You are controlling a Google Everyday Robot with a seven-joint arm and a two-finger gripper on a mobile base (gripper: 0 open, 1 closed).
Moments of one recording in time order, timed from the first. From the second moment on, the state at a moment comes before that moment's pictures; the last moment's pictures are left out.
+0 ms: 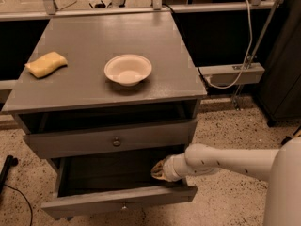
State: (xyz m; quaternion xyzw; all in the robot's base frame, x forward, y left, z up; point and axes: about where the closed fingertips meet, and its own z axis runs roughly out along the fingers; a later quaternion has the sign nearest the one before) arm 0.537 -0.032 0.415 -0.70 0.63 0.13 0.32
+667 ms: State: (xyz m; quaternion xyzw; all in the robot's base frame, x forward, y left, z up) arm 0.520 -0.023 0.400 -0.70 0.63 0.17 0.29
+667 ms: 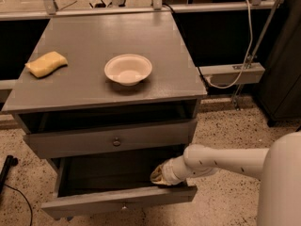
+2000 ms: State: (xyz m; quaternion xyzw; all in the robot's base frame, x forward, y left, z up) arm 0.477 -0.039 0.406 -0.68 0.65 0.19 0.26
